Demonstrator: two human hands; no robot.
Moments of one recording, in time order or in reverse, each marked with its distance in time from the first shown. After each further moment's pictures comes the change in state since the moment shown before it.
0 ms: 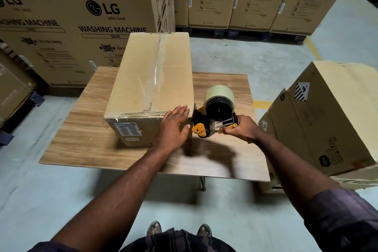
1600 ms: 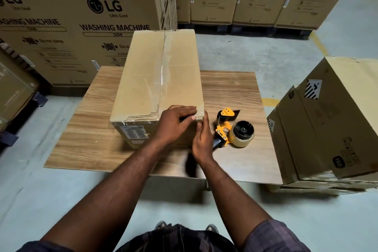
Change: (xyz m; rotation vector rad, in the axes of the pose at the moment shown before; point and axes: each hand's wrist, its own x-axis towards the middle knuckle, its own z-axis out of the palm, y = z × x) left_hand 0.028 -0.021 -0.031 -0.182 -0.003 0.097; right_hand 0.020 -0.098 0.179 0.654 0.495 -0.154
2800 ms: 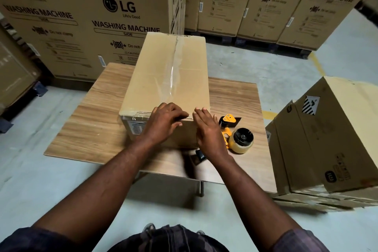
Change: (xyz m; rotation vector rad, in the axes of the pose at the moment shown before) left_hand -0.022 -0.022 -0.039 0.306 -0.004 0.090; right_hand 0.011 -0.040 -0.040 -0.667 -0.228 -0.529
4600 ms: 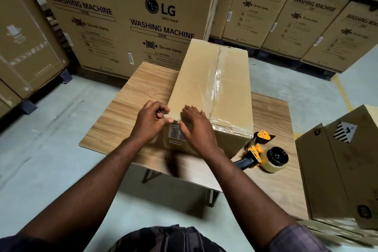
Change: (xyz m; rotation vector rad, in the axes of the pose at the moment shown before) left_hand -0.056 -0.121 -0.081 -0.406 0.274 -0.400; right_hand 0.080 -0.146 0.061 0.068 -0.213 -0.006
